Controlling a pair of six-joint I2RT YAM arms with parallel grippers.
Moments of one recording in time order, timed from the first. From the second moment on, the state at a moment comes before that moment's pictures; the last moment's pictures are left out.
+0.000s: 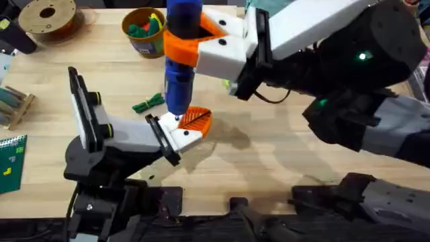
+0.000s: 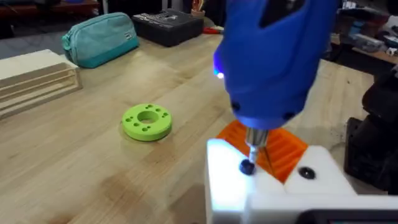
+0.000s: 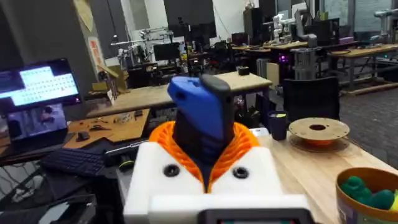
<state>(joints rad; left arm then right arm) -0.12 0.01 0.01 -0.05 0.90 -0.11 0.75 1.25 0.68 0.93 -0.61 0.35</state>
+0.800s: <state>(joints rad) -0.12 0.01 0.01 -0.05 0.90 -0.11 0.75 1.26 0.68 0.93 -0.60 0.35</state>
